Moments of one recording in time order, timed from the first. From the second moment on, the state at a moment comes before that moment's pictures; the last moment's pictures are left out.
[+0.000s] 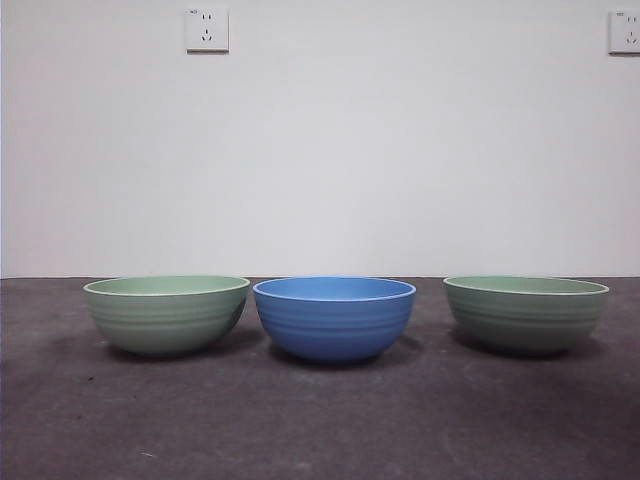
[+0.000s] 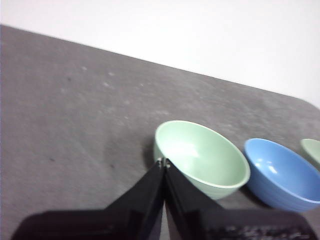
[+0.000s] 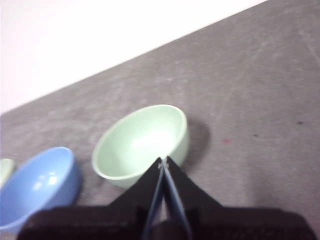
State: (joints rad) left arm 0.02 0.00 0.03 -0.14 0.30 -0.33; right arm 0.06 0.01 0.06 -0.22 -0.13 0.37
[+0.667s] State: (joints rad) left arm 0.02 0.32 0.52 -0.54 0.56 -0.23; right arm 0.06 0.49 0.65 -0.68 -0.35 0.18
